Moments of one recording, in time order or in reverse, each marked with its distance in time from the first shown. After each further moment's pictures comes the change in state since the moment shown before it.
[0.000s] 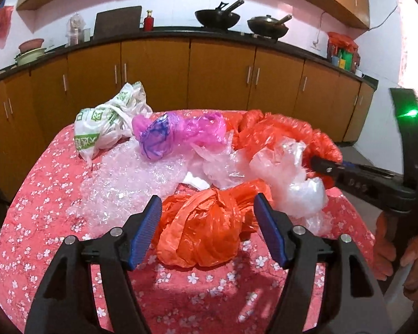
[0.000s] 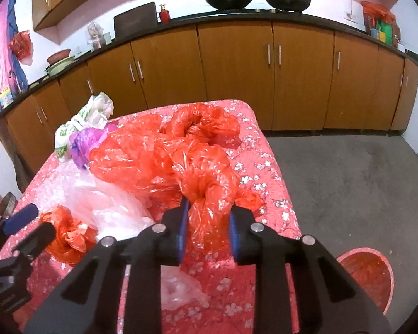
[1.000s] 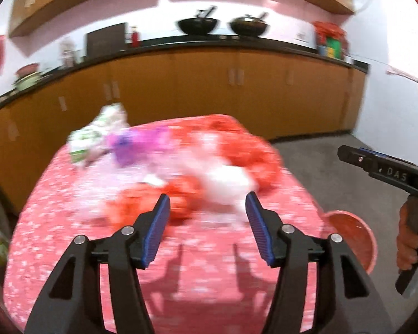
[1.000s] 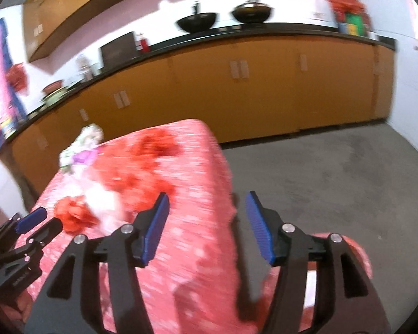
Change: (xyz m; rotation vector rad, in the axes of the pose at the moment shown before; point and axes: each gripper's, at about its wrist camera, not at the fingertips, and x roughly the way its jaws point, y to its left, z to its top) left arm -0.046 -0.080 0.003 0.081 -0.026 0.061; right arm -0.085 -0.075 -0.015 0.064 -0.077 0.026
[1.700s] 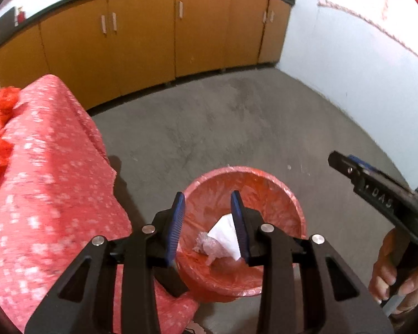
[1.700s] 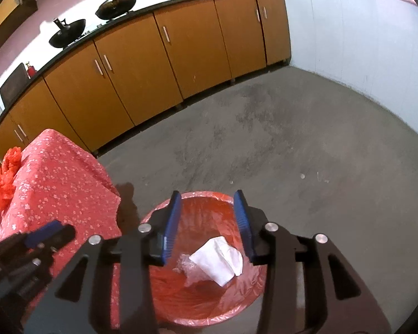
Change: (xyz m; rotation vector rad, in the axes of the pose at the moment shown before) left arm 0.100 -0.273 -0.033 0.203 0.289 -0.390; right arm -0.054 -0.269 -0.107 0.362 0.043 -0.419
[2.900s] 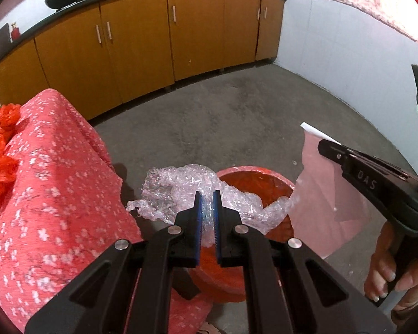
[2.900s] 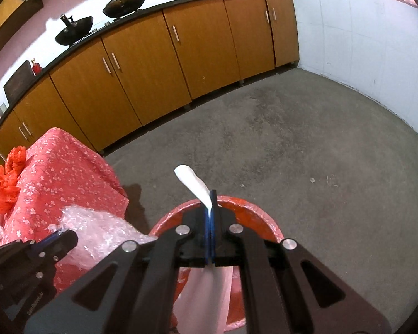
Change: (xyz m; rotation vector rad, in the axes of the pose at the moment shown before) left arm 0.006 -0.010 -0.006 0.086 0.008 0.025; right arm 0.023 0.017 0.004 -0.004 0.012 0.025
